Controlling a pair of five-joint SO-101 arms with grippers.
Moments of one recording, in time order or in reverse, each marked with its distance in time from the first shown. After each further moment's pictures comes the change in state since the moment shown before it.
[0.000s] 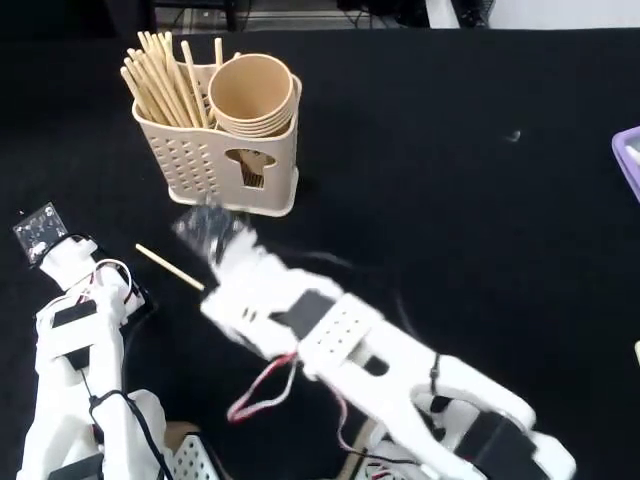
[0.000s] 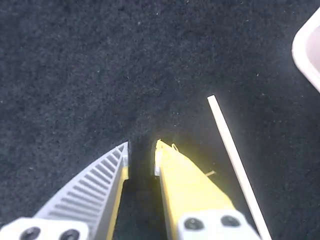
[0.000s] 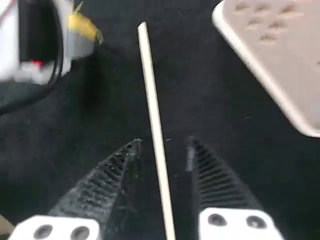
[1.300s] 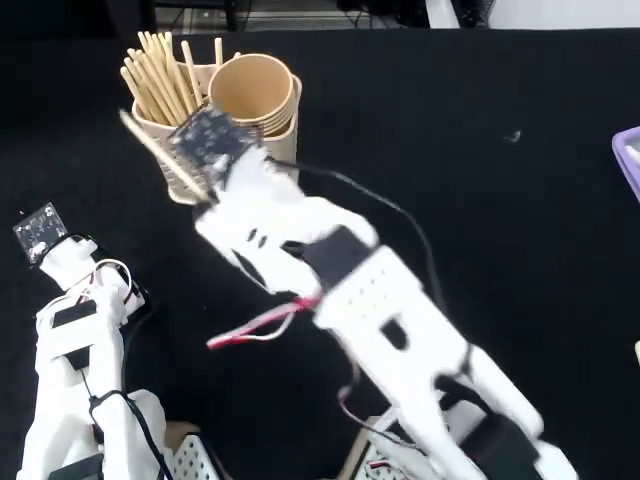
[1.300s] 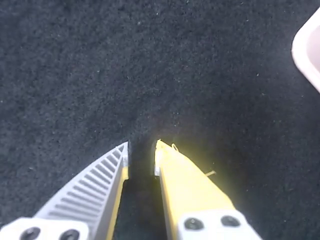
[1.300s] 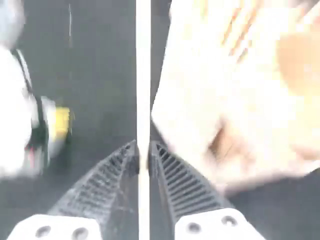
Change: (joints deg) left arm 0.0 0.0 0.0 0.0 0.0; right arm 9.5 -4.0 -33.5 20.0 9.0
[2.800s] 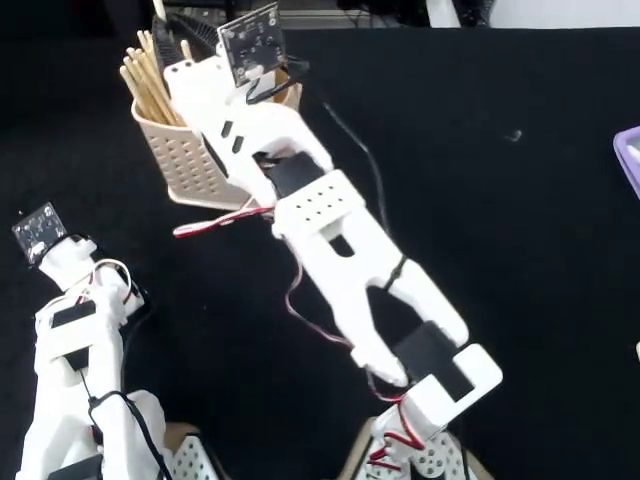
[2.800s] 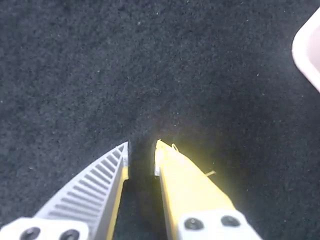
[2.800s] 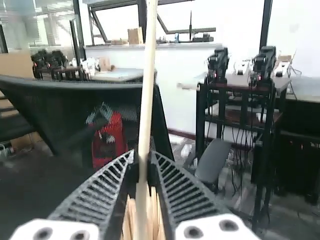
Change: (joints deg) left arm 0.0 0.0 0.0 0.0 0.0; right arm 7.4 32.6 -22.7 -47.6 -12.4
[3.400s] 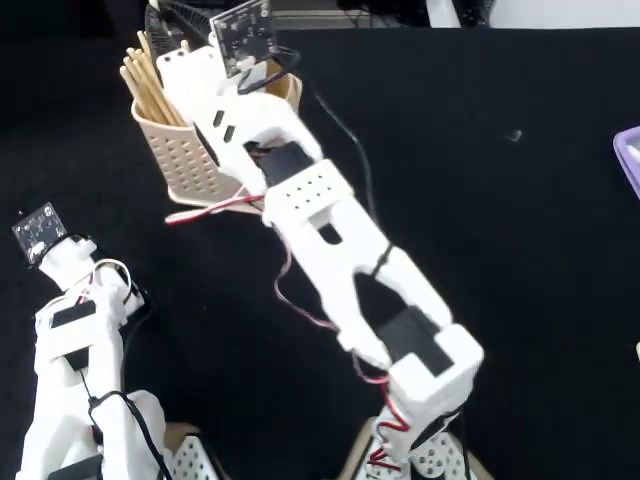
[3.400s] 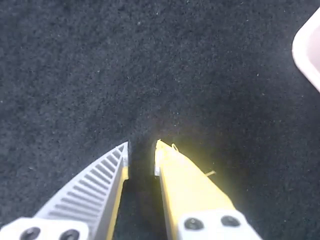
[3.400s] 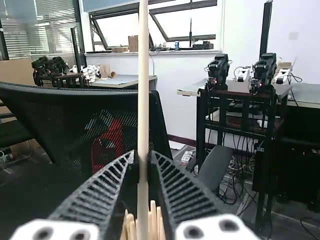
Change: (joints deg) left arm 0.0 0.0 0.0 0.0 0.0; right arm 0.0 8.1 -8.3 -0.4 0.0
